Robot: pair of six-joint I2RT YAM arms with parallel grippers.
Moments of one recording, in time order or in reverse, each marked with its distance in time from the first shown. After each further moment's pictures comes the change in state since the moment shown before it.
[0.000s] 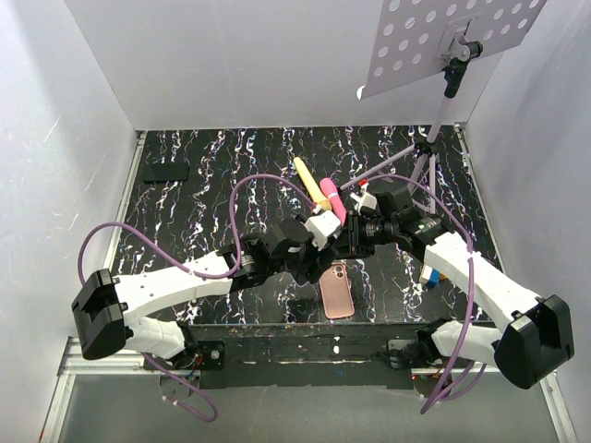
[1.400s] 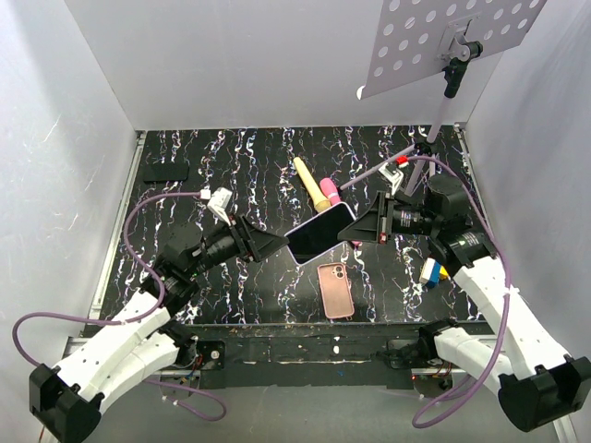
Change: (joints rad) left arm 0.489 -0.545 -0.366 0.293 0.552 -0.745; right arm -0.178 -0.254 0.016 0.229 -0.346 0.117
